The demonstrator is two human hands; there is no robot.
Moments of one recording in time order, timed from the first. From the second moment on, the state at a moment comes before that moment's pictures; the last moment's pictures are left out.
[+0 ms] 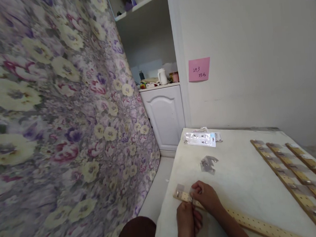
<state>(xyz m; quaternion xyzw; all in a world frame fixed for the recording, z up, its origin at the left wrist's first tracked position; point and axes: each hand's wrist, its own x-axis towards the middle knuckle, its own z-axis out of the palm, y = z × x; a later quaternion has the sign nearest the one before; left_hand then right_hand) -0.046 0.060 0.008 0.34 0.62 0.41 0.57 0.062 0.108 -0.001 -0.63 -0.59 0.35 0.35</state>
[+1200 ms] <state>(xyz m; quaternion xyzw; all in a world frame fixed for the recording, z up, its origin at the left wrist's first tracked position) -0.054 0.052 0.001 0.36 0.59 0.44 0.58 0.077 0.100 0.010 -0.61 -0.60 0.33 0.40</state>
